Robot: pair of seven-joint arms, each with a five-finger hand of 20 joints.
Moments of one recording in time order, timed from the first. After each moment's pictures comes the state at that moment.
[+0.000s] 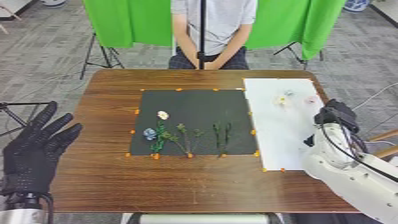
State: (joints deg) left arm 155.3 -39.1 -107.3 -137.1 20.7 26.2 39.4; right arm -67.6 -34.3 39.6 -95.6 -117.9 22.2 66.3
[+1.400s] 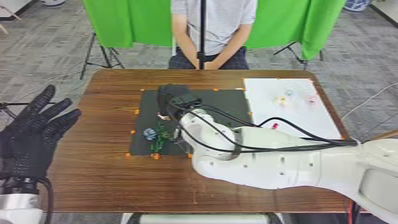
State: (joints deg) left arm 147.5 -44.7 -108.8 -136.3 28.3 22.4 29.8; right arm -30.3 -67.6 -2.5 -95.2 -108.4 18.2 44.6
